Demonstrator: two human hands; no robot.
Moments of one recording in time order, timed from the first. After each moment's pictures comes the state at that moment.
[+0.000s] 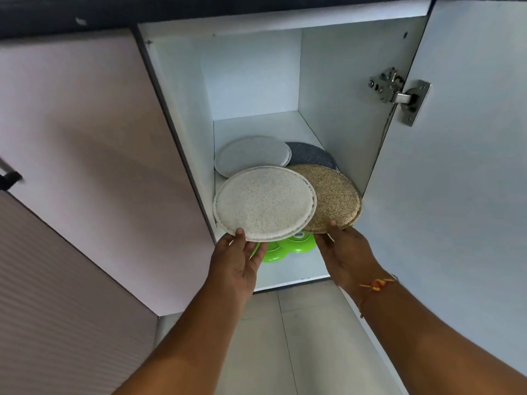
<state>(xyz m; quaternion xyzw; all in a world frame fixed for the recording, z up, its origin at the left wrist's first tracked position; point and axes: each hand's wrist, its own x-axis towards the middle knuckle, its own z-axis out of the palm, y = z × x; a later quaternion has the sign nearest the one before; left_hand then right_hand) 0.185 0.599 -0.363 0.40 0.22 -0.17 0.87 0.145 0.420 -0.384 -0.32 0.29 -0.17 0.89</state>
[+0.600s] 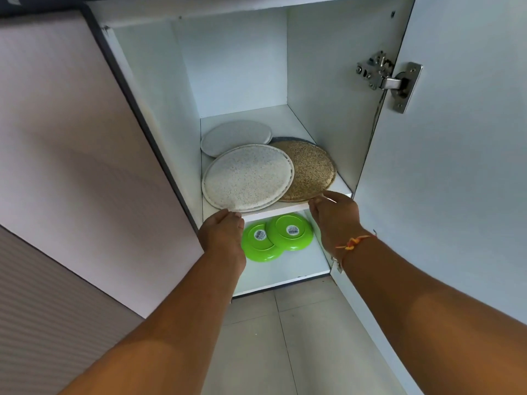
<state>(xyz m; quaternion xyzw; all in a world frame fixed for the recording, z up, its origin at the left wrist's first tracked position) 0.230 0.577 -0.360 0.49 0.25 -0.07 0.83 0.195 0.393 -0.375 -0.56 0.36 -0.19 0.72</state>
